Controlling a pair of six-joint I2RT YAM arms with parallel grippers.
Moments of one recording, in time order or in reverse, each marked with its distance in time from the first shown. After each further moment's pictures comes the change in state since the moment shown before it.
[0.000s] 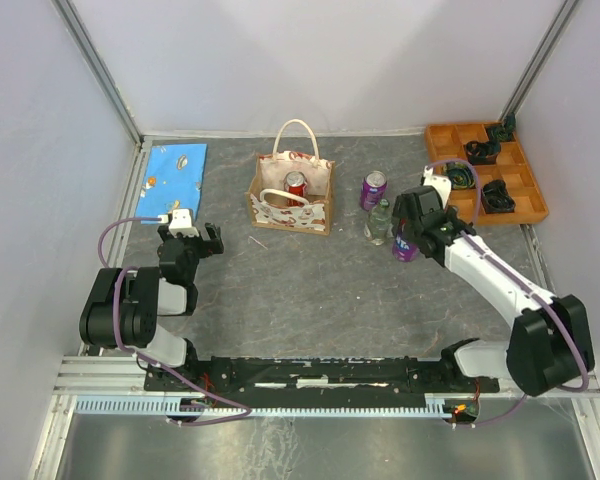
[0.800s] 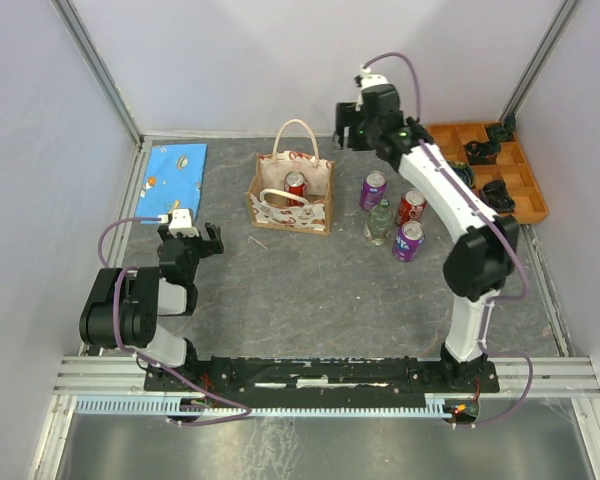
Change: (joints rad) left arm 0.000 0.000 0.000 0.000 0.000 0.000; right arm 0.047 0.565 1.022 -0.097 -0.330 -0.195
